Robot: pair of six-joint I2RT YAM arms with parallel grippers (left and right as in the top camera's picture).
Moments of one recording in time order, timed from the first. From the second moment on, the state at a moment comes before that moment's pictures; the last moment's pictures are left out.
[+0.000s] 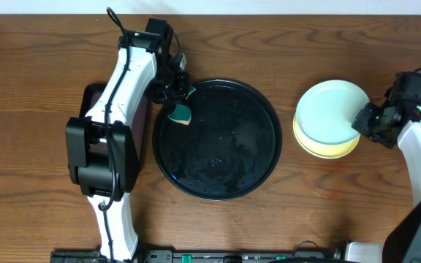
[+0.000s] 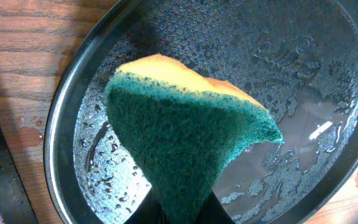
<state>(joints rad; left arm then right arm) -0.18 2.11 1.83 -1.23 0.30 -0.15 -0.25 1.57 1.10 -0.77 -0.06 0.37</state>
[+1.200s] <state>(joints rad) -0.04 1.80 1.85 -1.31 -0.13 -0.18 0.04 1.66 1.41 -0.96 -0.22 0.24</state>
